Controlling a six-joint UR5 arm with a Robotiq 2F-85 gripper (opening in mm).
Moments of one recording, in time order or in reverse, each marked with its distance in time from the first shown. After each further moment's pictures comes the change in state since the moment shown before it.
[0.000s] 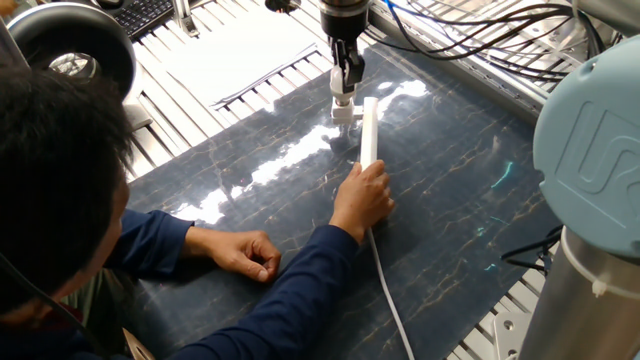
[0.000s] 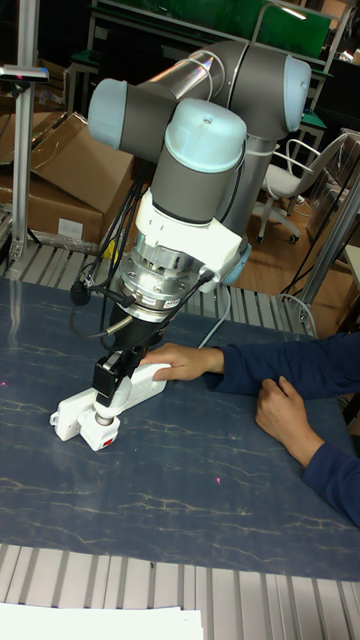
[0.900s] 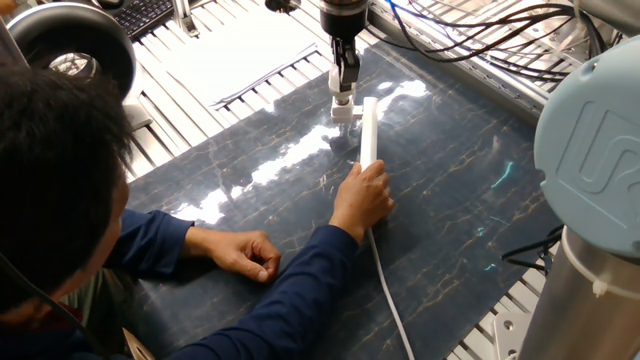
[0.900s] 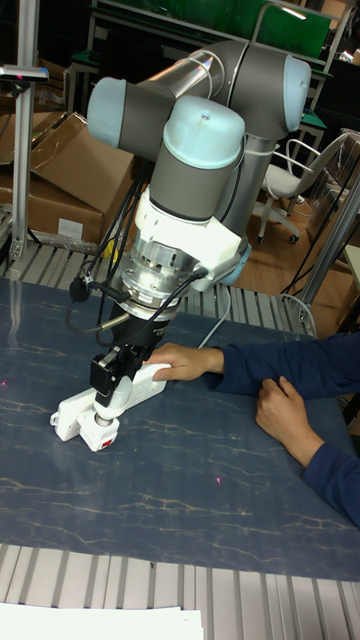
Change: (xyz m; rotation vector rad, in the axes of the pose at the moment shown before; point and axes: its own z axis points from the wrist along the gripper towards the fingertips) arm -0.002 -0.001 -0.001 0.002 -0.017 0.114
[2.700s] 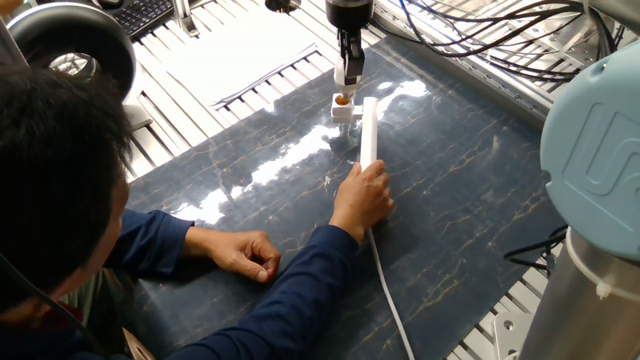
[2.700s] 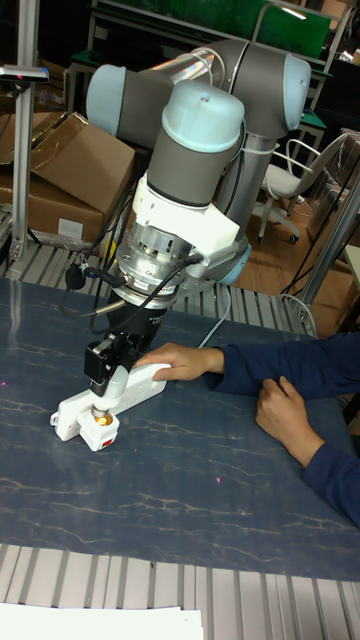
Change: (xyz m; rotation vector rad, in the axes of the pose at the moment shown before) arm 0.008 -0.002 -0.014 0.009 0.010 0.039
